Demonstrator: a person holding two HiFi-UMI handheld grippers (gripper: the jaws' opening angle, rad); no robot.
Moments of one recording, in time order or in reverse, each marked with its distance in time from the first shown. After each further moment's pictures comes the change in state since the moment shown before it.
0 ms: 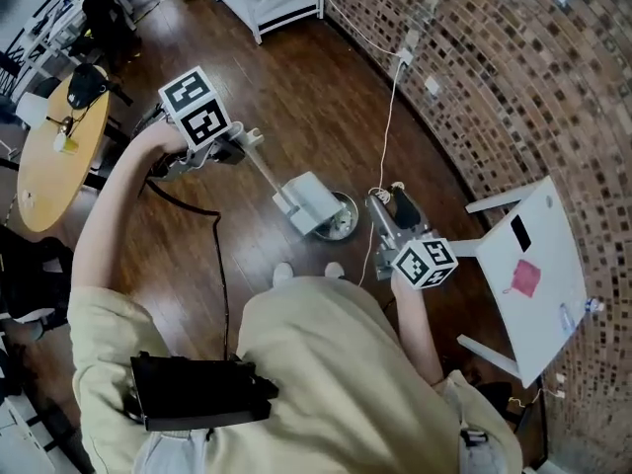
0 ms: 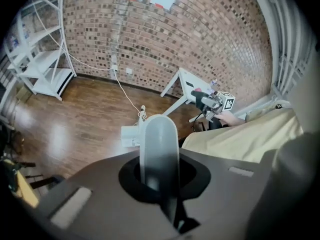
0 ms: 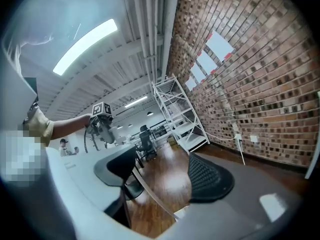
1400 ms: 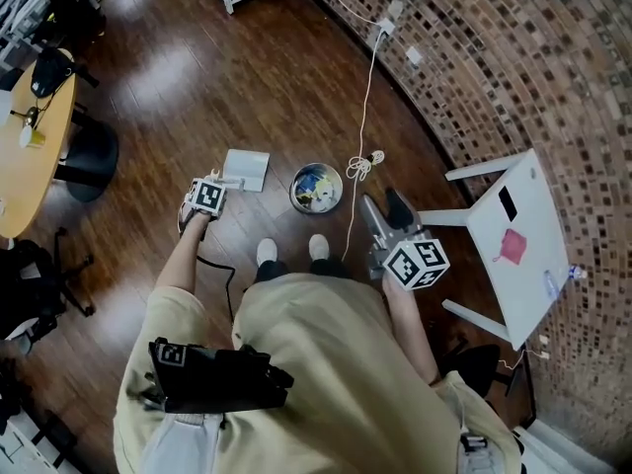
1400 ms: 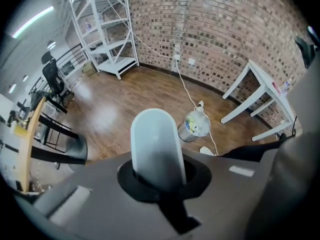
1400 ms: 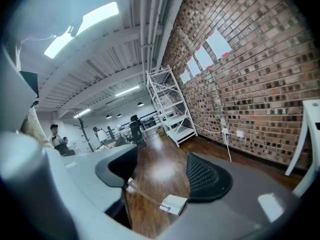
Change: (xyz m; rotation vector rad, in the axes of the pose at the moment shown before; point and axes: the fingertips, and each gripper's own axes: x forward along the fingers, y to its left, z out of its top) left arm 0.267 0.217 -0.213 -0.380 -0.162 0.589; right arm -0.013 0.026 -0.051 -0.040 0.096 -0.136
